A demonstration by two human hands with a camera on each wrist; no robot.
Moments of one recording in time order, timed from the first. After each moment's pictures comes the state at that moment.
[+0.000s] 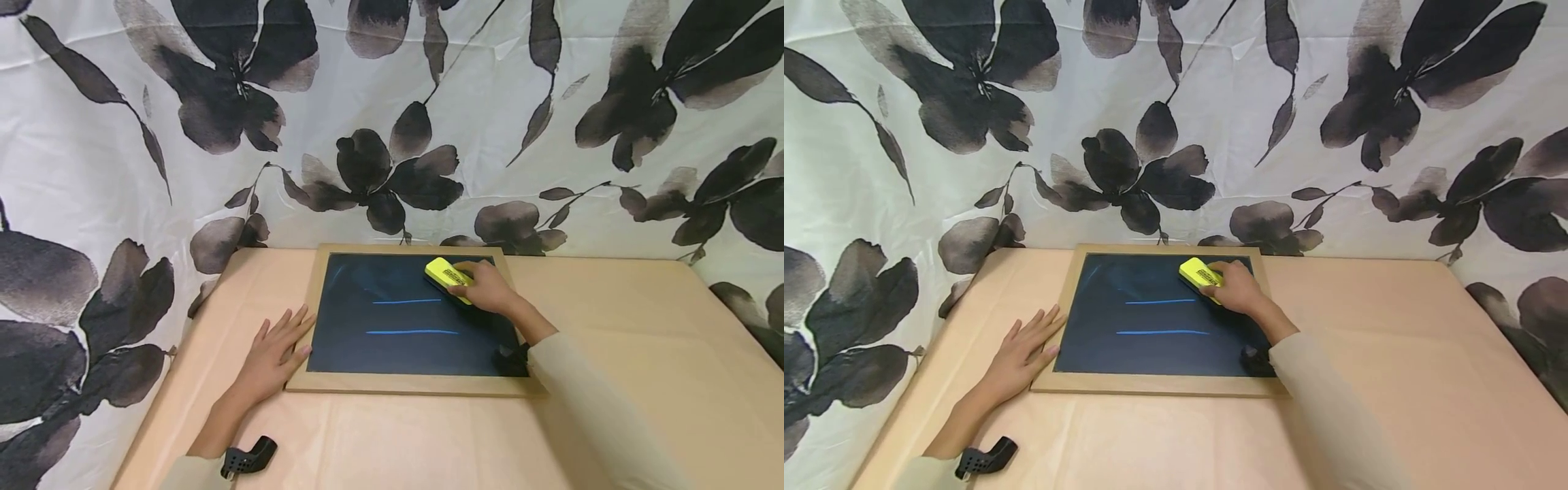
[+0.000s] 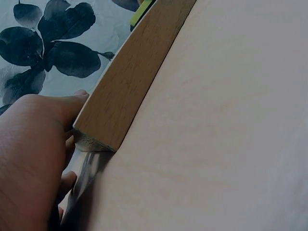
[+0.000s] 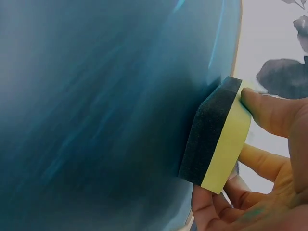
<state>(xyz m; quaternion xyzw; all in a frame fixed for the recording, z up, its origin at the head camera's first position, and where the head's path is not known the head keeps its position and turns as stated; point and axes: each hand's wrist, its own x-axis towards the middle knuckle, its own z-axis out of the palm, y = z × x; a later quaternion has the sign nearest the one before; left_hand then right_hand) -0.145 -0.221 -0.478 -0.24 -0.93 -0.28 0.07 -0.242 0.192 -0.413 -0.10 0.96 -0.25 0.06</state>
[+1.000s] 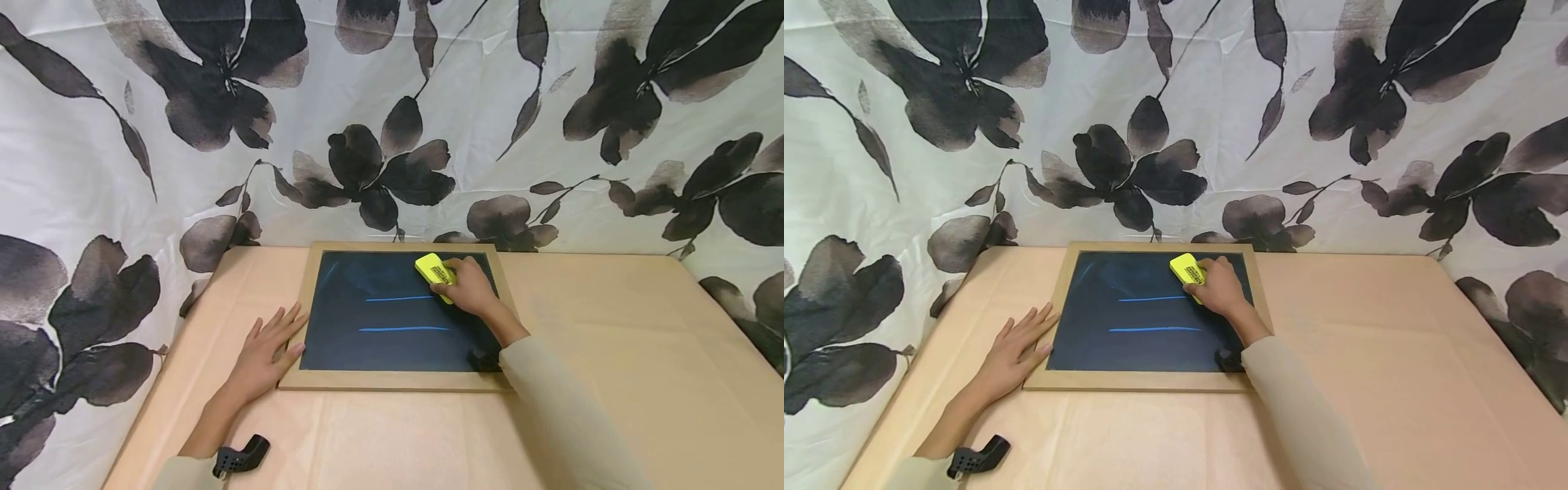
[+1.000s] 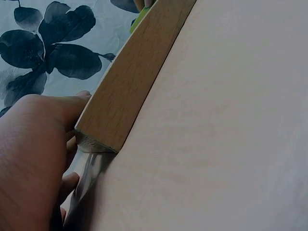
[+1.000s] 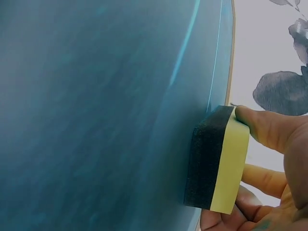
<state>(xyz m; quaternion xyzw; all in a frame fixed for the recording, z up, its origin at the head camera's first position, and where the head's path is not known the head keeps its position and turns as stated) -0.146 -0.224 -0.477 -0.25 -0.92 -0.29 0.08 -0.232 0.168 -0.420 -0.05 0.96 -0.27 0.02</state>
